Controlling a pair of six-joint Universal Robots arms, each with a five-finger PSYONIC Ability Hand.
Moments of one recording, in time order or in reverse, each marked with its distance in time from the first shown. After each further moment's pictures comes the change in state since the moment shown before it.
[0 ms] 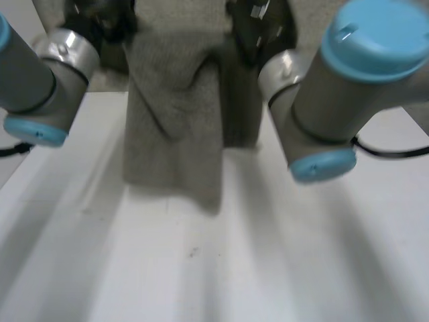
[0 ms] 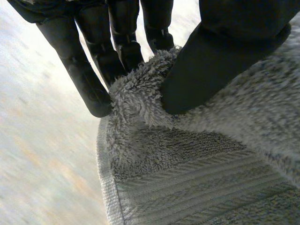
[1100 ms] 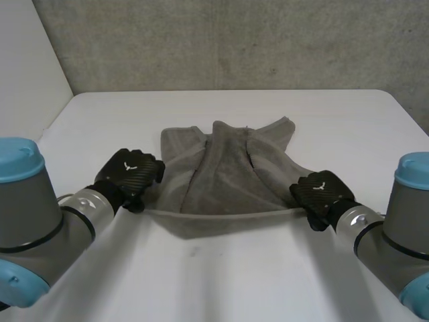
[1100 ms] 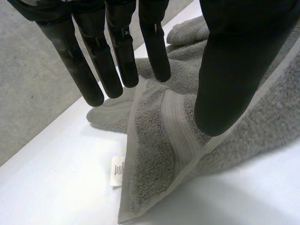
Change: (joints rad) left arm -0.029 0.234 -0.811 -0.179 0.005 0.075; right arm -0.350 -0.232 0.975 0.020 -0.295 -0.098; left_hand -0.514 -0.566 -0.560 -0.568 -0.548; right_hand 0.000 0.004 0.004 0.003 0.013
